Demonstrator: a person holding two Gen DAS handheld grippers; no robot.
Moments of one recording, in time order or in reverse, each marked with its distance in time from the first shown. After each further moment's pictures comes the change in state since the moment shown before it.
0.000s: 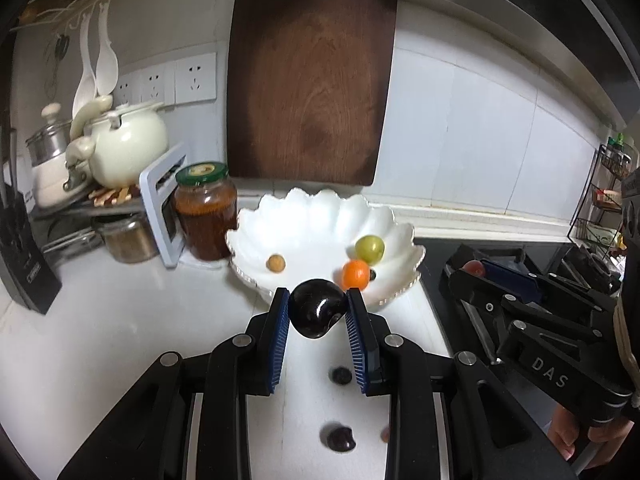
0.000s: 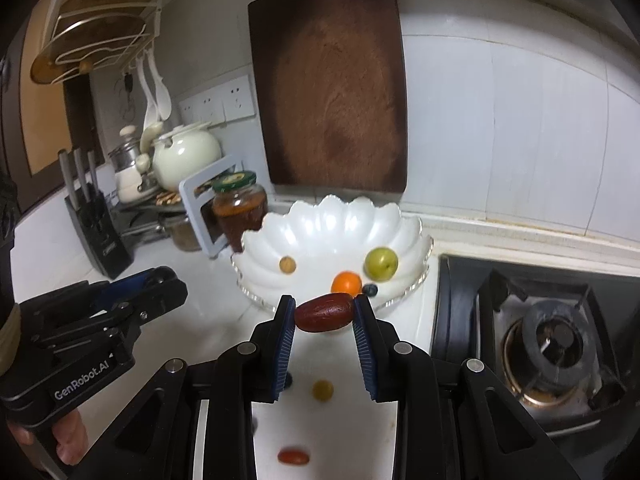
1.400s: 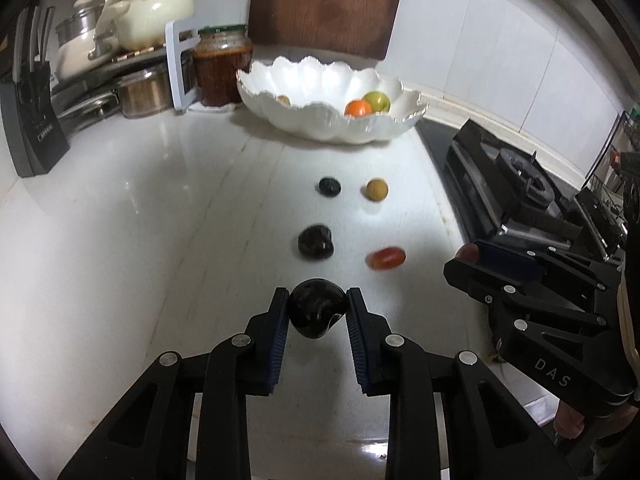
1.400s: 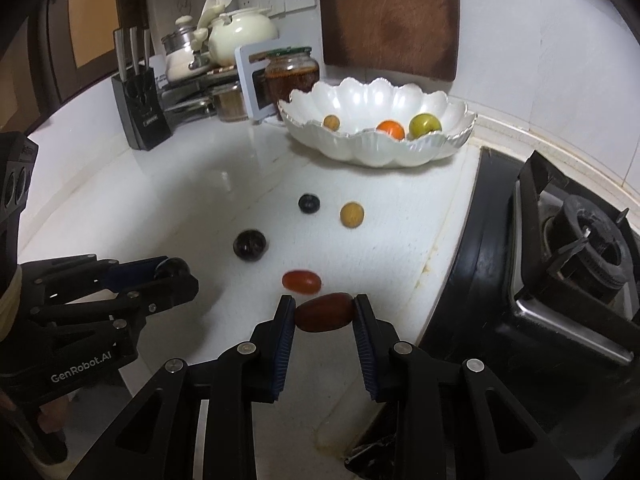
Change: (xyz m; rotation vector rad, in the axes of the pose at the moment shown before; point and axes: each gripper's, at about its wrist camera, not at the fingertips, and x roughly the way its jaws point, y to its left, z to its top) left arm -0.011 -0.031 -0.136 -0.116 0.275 0.058; right arm -0.014 -0.003 -0.117 -0.155 0.270 0.138
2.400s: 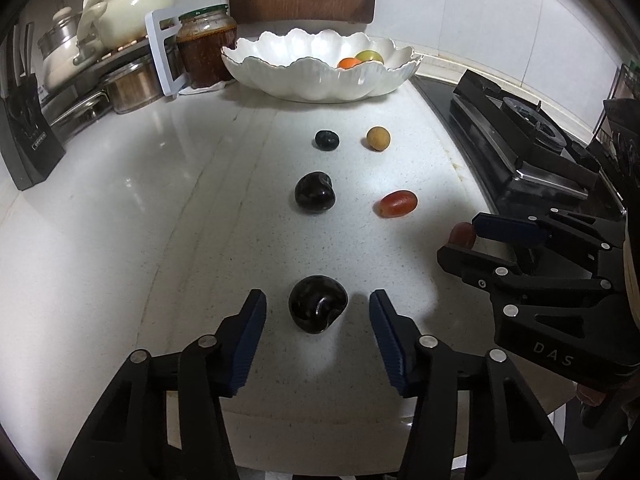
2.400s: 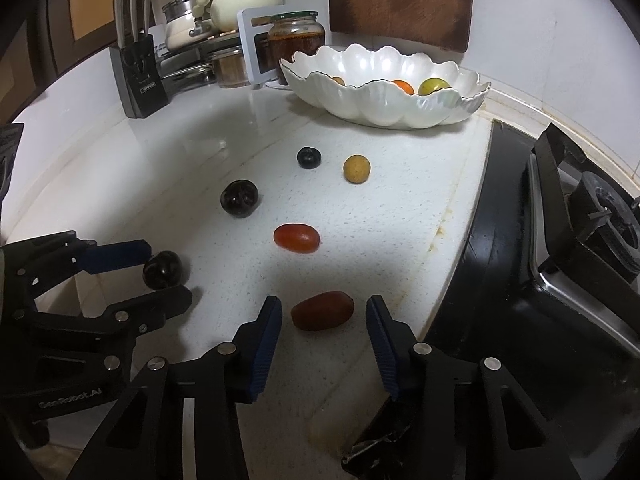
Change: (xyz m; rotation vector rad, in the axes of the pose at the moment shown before) left arm 0.023 -0.007 -0.027 0.095 0.078 0.058; right arm 0.029 0.001 -0.022 -0.040 0.091 0.000
